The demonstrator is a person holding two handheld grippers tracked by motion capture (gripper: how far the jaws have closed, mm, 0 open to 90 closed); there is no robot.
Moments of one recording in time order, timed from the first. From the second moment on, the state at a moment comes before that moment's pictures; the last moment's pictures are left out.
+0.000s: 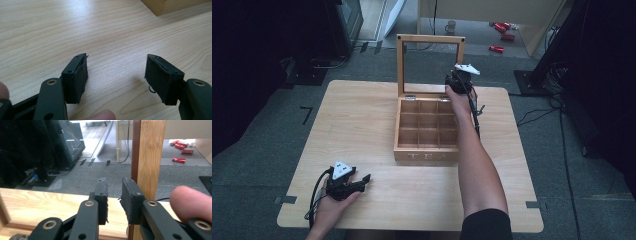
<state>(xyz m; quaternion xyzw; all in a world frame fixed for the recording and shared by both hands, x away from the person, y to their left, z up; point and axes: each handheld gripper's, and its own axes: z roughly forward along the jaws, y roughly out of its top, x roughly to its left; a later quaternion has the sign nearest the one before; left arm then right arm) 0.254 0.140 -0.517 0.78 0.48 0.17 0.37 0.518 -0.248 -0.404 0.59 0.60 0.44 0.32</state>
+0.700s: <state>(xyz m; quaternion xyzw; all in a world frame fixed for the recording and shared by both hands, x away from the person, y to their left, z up) 0.252 0.140 -0.517 0.78 0.48 0.17 0.37 0.418 -0.271 -0.399 0.55 0.64 0.47 0.27</state>
